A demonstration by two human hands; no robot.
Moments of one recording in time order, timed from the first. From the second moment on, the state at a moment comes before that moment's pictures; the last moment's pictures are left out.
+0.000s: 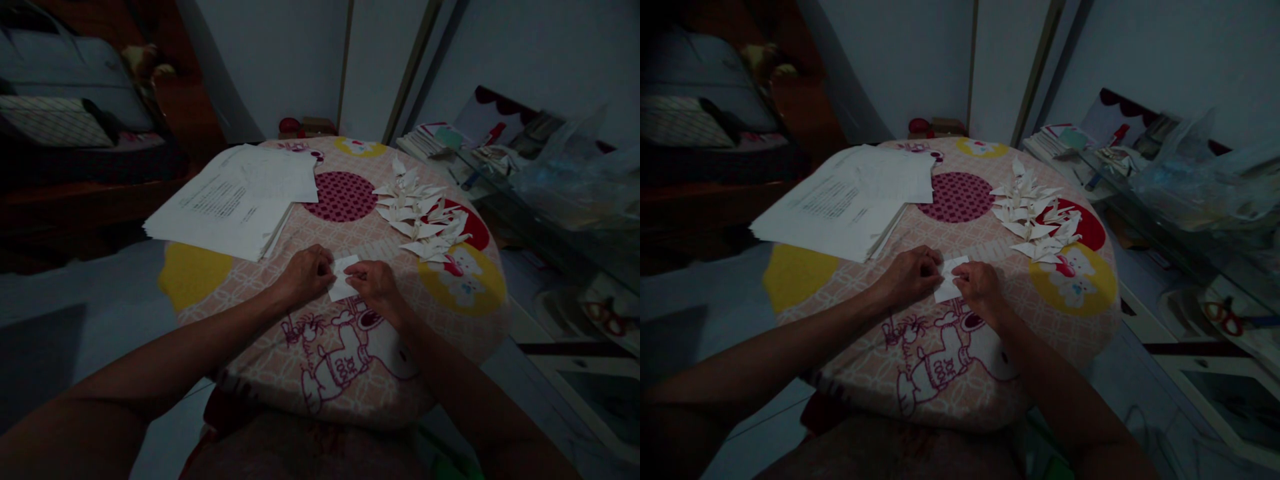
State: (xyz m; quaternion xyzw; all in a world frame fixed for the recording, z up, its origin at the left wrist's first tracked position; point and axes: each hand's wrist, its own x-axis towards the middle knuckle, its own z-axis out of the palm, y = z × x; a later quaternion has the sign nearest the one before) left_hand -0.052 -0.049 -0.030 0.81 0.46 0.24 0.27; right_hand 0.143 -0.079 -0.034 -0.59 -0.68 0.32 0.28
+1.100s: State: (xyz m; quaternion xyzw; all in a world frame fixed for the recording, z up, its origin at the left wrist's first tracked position) left_hand -0.052 -0.055 -0.033 0.82 0.45 0.23 0.28; right_hand 0.146 -0.082 -0.027 -0.58 -0.71 0.30 0.27
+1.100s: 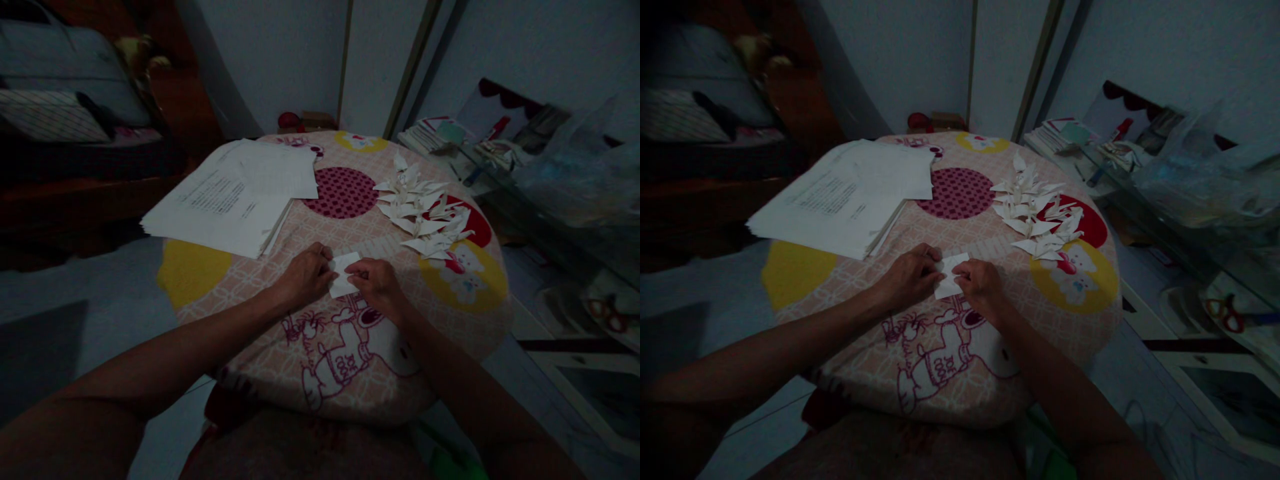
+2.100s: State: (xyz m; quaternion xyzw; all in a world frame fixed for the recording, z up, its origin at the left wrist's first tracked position) left_hand -0.049 -0.050 -0.058 0.93 0.25 0.21 0.16; right_hand 0.147 -0.082 -0.023 -0.57 -0.72 0.28 0.27
